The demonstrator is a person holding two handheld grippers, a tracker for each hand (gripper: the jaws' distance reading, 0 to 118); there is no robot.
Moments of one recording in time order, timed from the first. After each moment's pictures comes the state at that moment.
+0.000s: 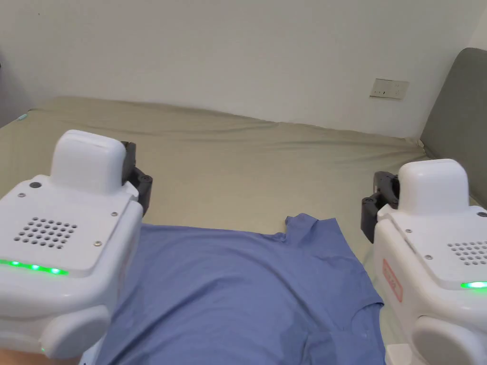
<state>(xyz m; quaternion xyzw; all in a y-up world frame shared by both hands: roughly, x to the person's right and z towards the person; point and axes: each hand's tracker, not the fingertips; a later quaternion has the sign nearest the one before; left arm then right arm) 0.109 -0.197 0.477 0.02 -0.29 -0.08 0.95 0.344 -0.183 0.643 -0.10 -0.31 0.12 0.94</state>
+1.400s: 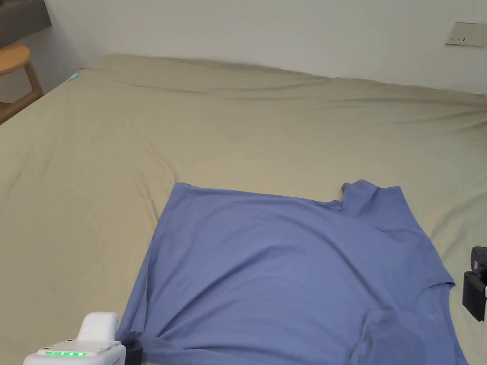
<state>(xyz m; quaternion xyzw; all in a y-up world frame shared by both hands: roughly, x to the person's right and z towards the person) 0.009 -0.497 0.398 -0.47 -0.23 -0.11 0.84 0.379 -0.266 0.659 -0.25 -0.33 0.06 0.91</state>
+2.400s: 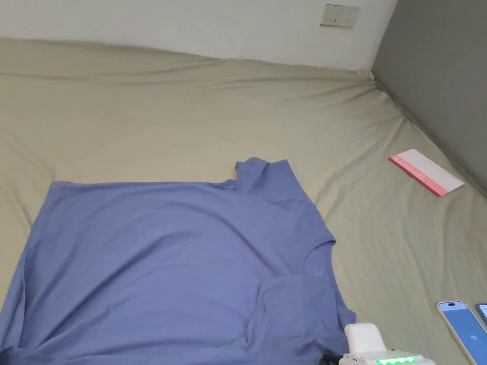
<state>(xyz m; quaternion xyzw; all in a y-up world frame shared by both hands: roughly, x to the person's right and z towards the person) 0.036 -0.441 0.439 -0.41 -0.22 -0.15 0.87 0.453 -0.481 0.720 -0.53 -0.30 -0.10 0.78</state>
